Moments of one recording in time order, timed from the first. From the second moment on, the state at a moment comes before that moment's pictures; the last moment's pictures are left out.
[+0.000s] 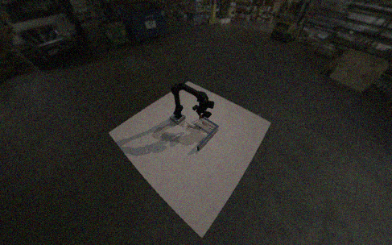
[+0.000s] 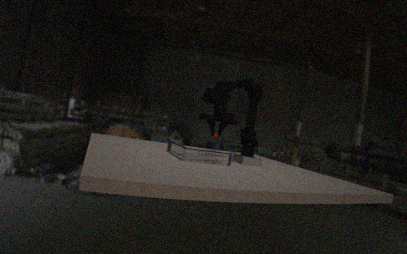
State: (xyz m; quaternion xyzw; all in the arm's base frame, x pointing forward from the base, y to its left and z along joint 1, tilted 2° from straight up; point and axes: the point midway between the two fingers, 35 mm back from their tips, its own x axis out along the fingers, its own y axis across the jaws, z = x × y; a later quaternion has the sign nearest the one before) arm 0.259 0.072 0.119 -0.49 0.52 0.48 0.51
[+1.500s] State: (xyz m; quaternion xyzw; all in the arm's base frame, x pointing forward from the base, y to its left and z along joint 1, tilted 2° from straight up) arm 0.260 0.105 0.011 -0.49 0.52 0.48 0.51
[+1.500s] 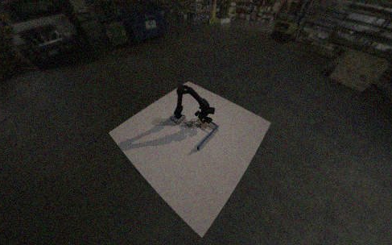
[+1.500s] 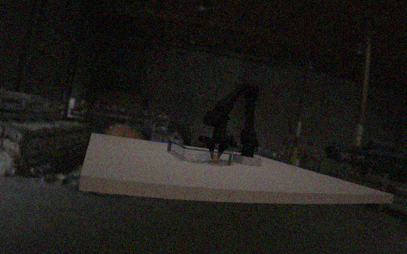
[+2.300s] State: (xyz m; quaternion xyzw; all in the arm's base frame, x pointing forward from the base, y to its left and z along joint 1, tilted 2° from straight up) arm 0.259 0.105 -0.001 -0.49 0.52 0.48 0.51
